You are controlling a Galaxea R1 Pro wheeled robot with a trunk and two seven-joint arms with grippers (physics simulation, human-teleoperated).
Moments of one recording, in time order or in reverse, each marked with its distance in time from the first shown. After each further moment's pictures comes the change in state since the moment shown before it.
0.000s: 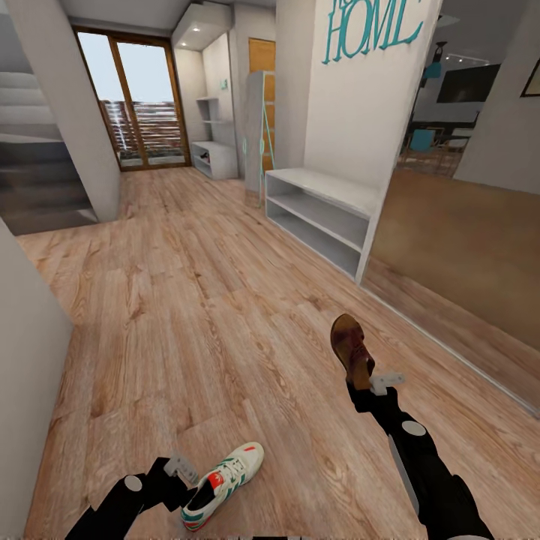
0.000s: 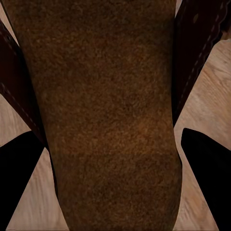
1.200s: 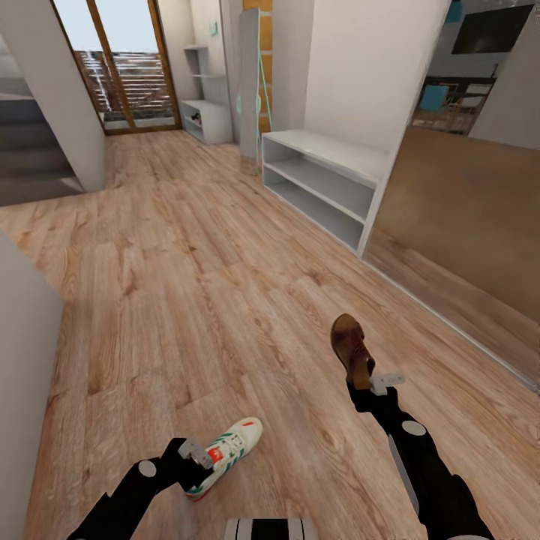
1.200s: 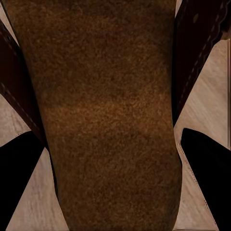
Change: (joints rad) left arm -0.010 -0.038 -0.040 -0.089 -0.008 -0.002 0.007; right arm 0.000 0.000 0.000 -0.002 0.001 0.000 -0.001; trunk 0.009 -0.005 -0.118
